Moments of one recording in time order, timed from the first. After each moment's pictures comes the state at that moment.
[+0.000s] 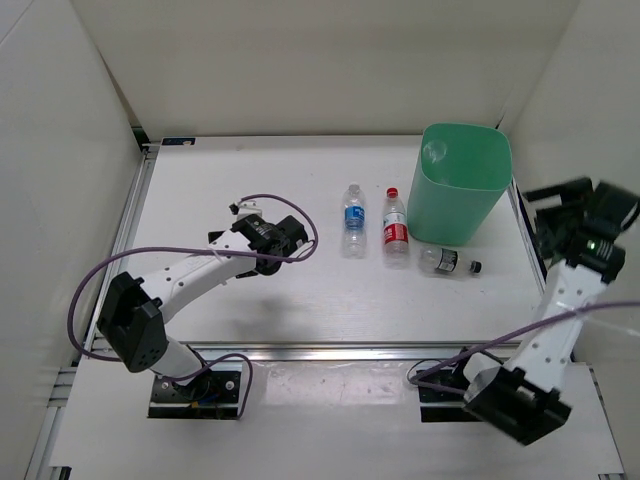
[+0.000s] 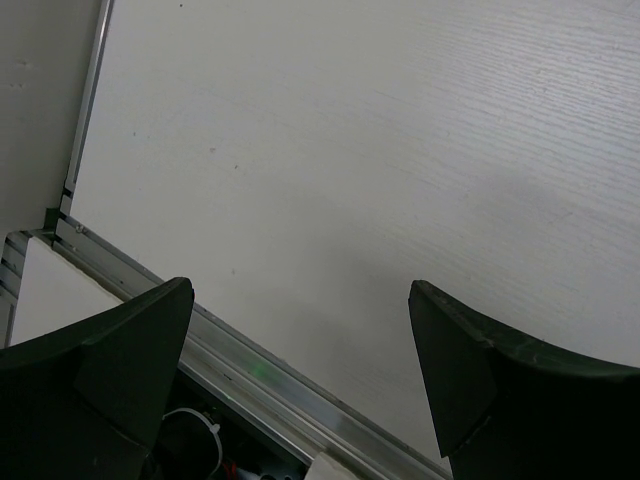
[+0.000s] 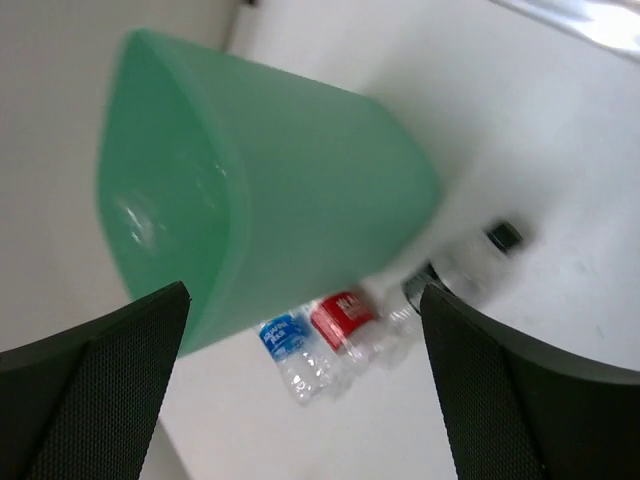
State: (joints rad) left arm -0.79 1.49 1.23 -1.31 -0.86 -1.02; right arm -0.48 1.11 1.33 -0.82 -0.19 0.81
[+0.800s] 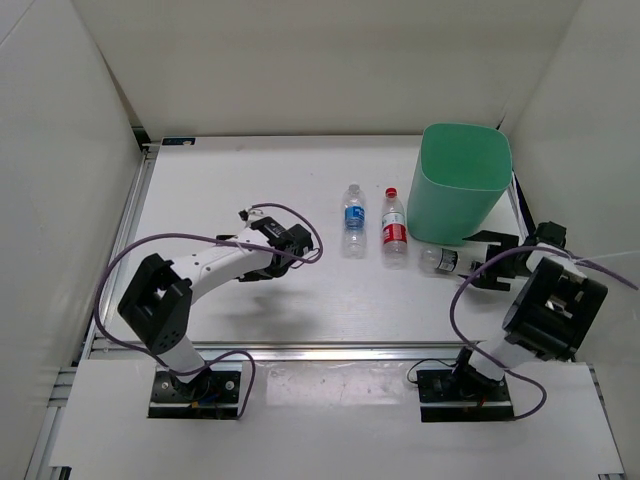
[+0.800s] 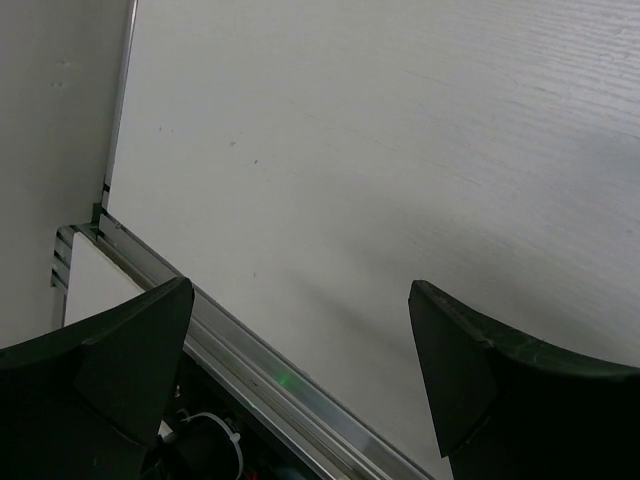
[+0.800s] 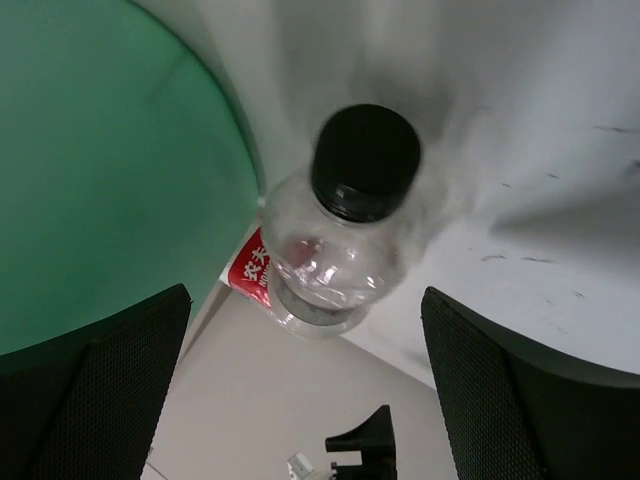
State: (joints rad) left arm -0.78 1.62 1.19 -1.31 -0.88 -1.02; right arm -0.55 1.50 0.79 -0.53 -0.59 1.13
